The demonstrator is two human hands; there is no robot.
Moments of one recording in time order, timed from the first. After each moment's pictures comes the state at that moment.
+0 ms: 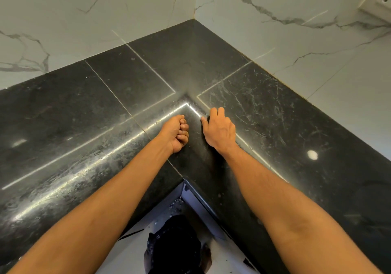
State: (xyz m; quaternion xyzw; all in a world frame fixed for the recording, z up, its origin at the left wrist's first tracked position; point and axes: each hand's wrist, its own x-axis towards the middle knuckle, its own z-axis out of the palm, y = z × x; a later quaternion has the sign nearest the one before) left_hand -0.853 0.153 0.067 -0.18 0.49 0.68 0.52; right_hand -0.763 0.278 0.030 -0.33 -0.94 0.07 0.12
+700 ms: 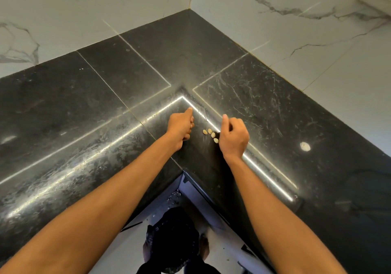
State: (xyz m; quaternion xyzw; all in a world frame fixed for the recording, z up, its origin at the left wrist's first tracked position) left_hand -0.831 0.161 0.058 -0.01 0.68 0.61 0.41; right_hand -0.710 0.263 0.026 -0.46 -0.77 0.28 0.33
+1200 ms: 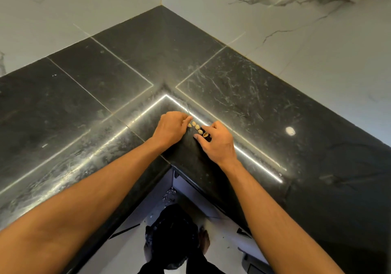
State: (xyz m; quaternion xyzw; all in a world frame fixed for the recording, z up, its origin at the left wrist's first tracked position) left_hand -0.826 0.163 0.032 0.49 0.81 0.30 0.10; right_hand -0.660 0.247 0.023 -0.34 -0.90 0.23 0.18
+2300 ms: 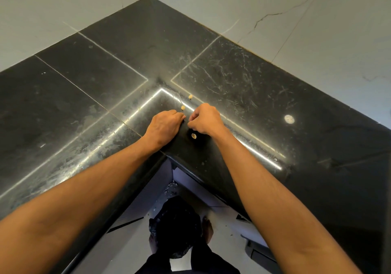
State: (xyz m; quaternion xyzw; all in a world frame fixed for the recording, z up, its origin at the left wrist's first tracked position) left_hand -0.821 0.147 0.011 0.60 0.78 0.18 -0.03; right_hand -0.702 0.254 0.078 -0.43 -0.84 0.33 -0.03
